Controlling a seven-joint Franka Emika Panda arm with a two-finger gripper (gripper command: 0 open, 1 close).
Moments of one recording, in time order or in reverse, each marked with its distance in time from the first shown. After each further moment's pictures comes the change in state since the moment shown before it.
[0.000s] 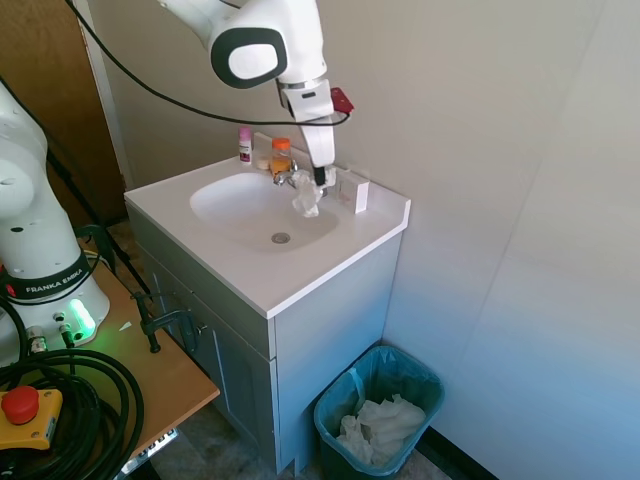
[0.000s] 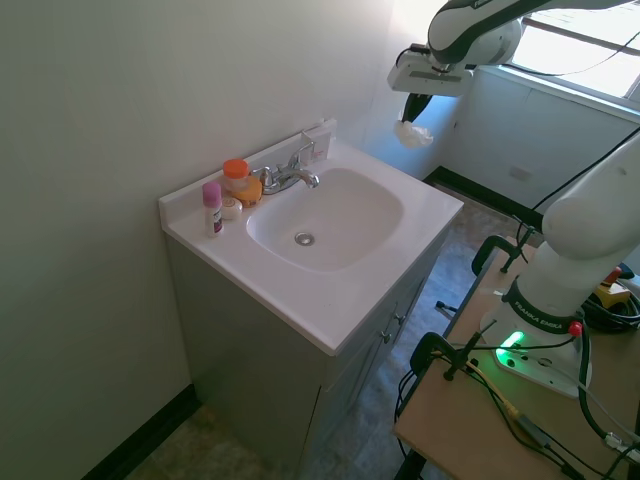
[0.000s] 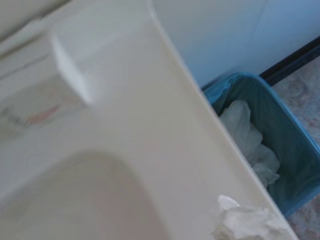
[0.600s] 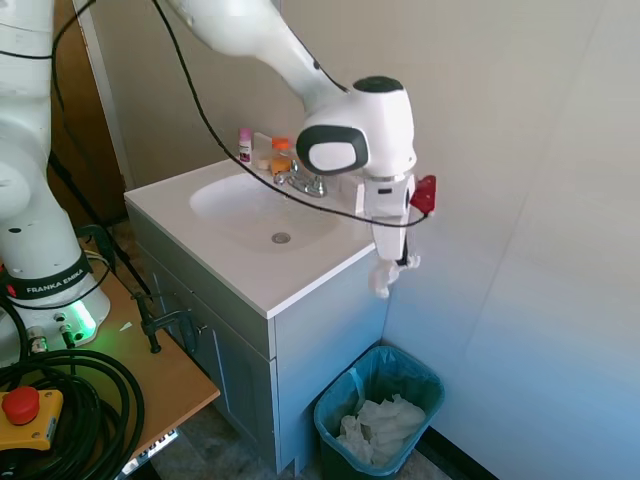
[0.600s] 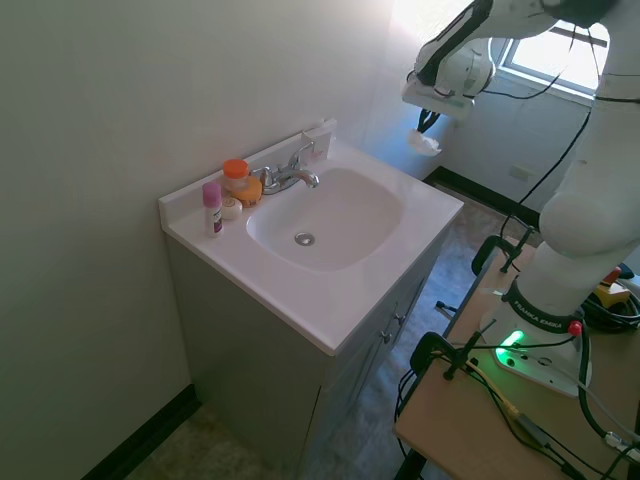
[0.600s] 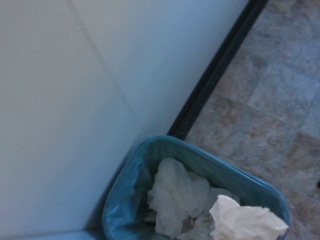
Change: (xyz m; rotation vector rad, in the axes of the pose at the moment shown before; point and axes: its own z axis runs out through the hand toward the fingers) arm 0.148 0.015 0.139 -0.035 0.106 0.426
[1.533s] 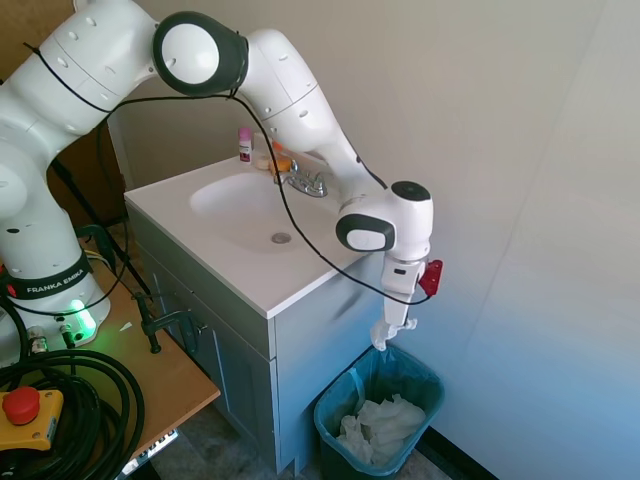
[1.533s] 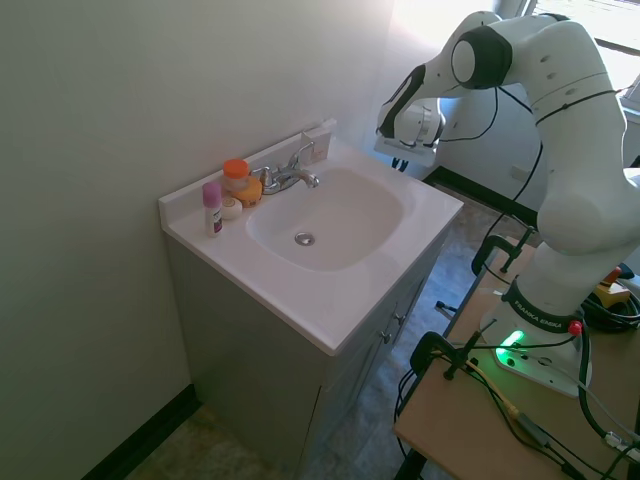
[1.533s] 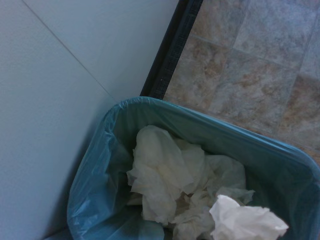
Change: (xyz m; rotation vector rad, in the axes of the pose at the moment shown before) arm -0.032 -0.014 0.169 -0.137 -0.045 0.046
